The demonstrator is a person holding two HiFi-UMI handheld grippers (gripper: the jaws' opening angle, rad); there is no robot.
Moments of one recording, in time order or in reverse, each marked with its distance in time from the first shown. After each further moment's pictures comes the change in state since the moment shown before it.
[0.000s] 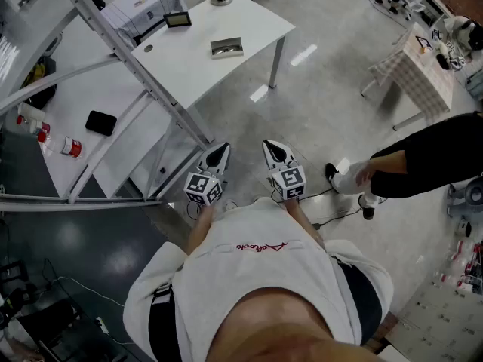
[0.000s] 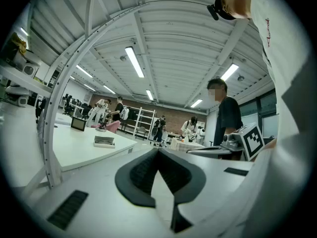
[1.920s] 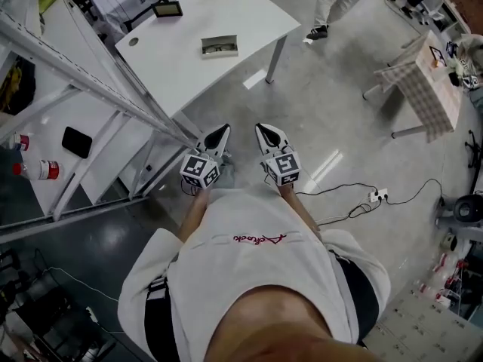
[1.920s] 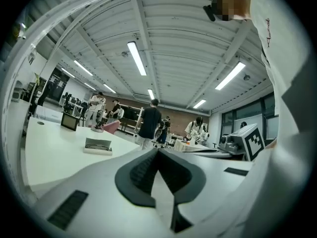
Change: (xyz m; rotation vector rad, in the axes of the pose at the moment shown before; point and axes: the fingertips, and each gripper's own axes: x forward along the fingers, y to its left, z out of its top) left arm 0.144 0.060 0.011 -0.021 -0.020 0.006; right arm 0.111 -0.102 0.007 -0.014 -0.008 0.083
